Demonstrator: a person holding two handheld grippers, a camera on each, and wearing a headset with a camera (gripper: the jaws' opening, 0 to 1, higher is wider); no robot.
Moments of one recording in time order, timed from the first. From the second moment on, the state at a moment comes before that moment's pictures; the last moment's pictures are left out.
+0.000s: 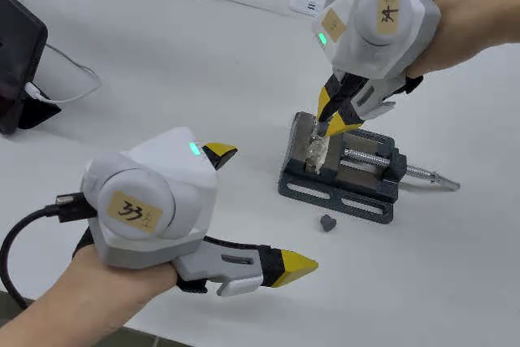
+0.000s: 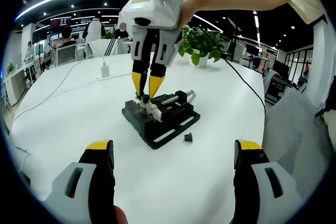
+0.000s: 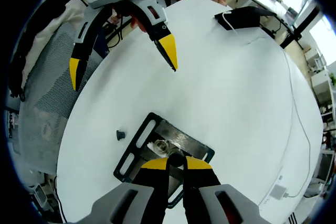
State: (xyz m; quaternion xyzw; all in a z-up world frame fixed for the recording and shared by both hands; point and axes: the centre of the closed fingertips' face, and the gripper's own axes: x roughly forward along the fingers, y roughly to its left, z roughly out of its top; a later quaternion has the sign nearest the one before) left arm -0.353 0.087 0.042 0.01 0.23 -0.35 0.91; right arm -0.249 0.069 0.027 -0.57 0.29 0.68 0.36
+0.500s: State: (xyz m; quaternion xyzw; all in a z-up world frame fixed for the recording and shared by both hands) left arm -0.353 0.082 0.043 0.01 0.22 -0.35 0.91; right arm -0.252 0.067 0.026 -0.56 0.33 0.64 0.40
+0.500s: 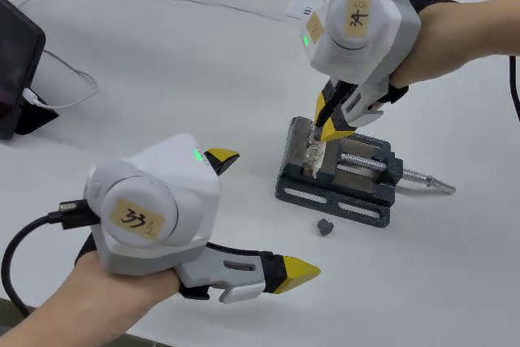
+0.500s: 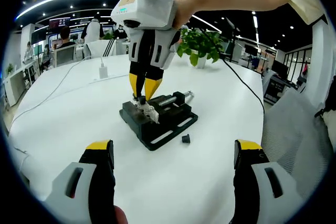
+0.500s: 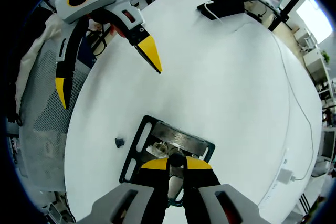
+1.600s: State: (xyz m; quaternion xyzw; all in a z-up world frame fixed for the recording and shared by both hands) left arm -0.353 0.084 0.043 0.00 0.22 -0.35 0.91; right arm -0.249 0.069 0.026 -0.56 0.29 0.67 0.39
